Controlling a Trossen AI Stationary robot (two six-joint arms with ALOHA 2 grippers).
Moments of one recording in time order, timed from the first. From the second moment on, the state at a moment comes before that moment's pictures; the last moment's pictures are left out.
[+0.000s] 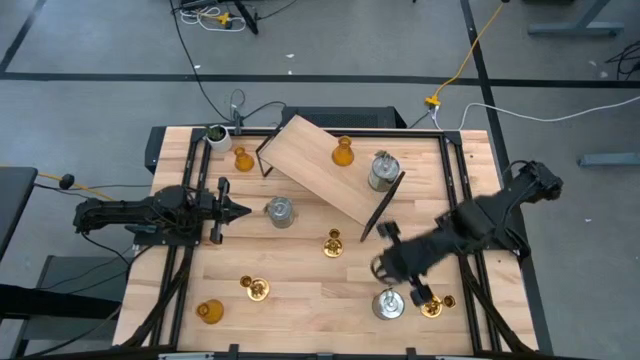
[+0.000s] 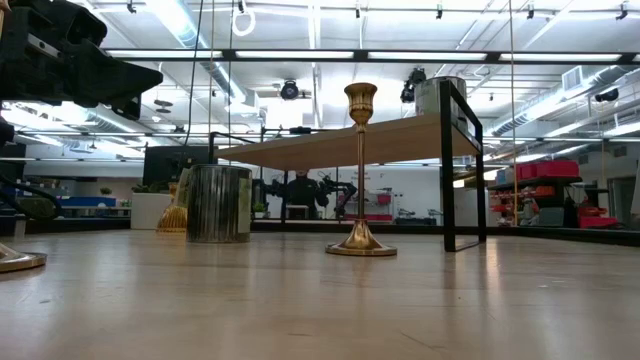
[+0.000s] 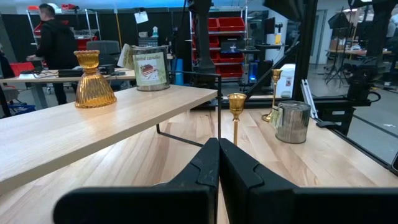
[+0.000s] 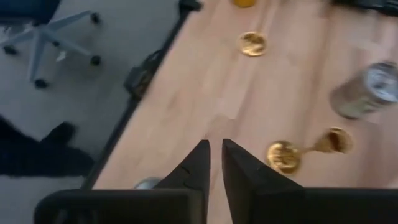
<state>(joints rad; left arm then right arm) 0.01 0.01 0.01 0.06 -0.01 0.01 0.55 1.46 1.57 -0.97 0.07 0.10</state>
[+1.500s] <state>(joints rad) 0.01 0.01 0.01 0.06 -0.01 0.01 0.78 1.68 1.57 -1.02 0.15 0.21</state>
